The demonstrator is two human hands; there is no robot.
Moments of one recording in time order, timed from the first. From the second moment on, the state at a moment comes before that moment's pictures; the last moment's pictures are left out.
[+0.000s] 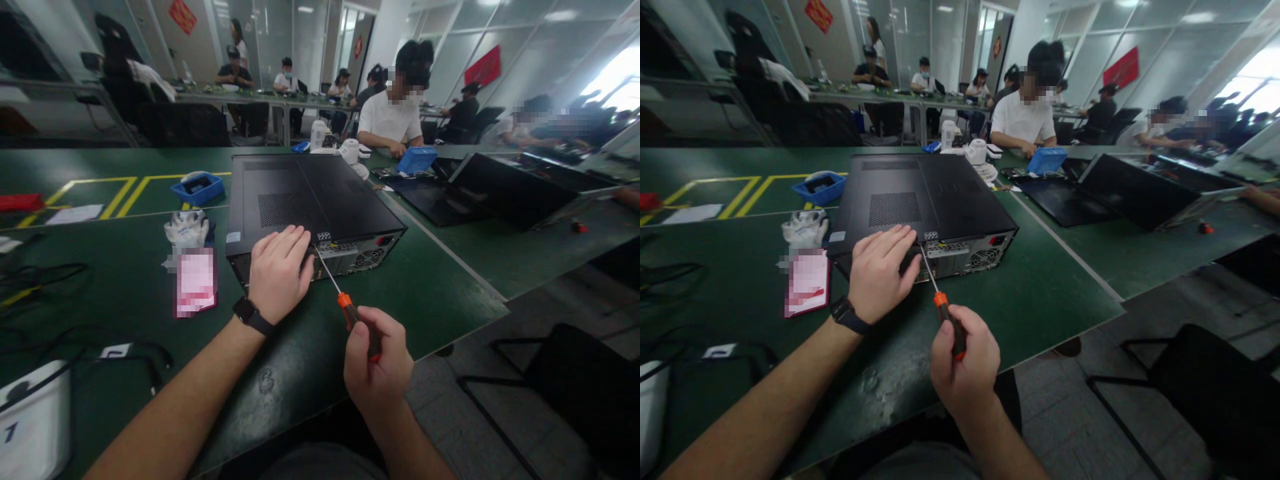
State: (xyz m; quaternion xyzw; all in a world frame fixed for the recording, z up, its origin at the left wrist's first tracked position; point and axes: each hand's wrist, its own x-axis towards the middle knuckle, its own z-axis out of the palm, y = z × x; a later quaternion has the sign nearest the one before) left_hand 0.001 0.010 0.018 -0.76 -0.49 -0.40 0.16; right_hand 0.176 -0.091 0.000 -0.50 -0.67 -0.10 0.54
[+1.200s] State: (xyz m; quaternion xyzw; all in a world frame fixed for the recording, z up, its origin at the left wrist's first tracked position) left_hand 0.002 0.009 0.017 -0.76 -0.49 -0.40 0.15; right_hand 0.178 -0.092 -0.005 -0.50 -0.66 -0.03 0.56
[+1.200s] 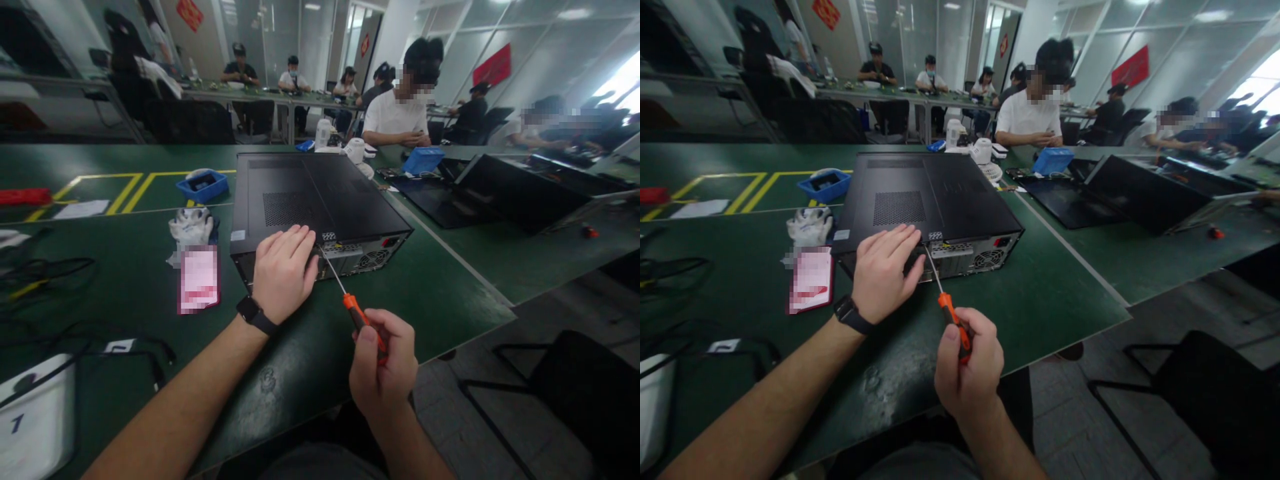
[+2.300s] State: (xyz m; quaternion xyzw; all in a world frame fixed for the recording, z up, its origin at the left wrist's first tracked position) left_hand 0.001 0.009 0.018 -0.76 -0.50 -0.39 0.14; right_hand 0.177 -0.090 -0.002 -0.46 -0.68 -0.06 0.57
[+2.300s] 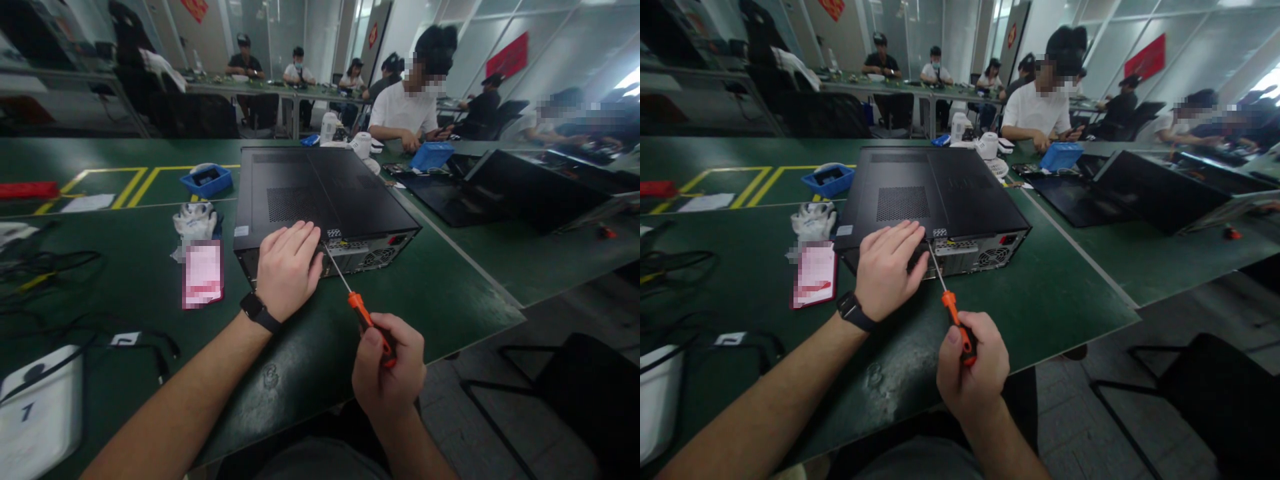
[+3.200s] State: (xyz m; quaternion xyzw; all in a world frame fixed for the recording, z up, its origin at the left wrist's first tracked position) left_hand 0.001 0.010 0.018 -0.76 -0.49 -0.40 0.14; right_hand 0.178 -0.088 -0.001 -0.44 -0.69 -0.03 0.57
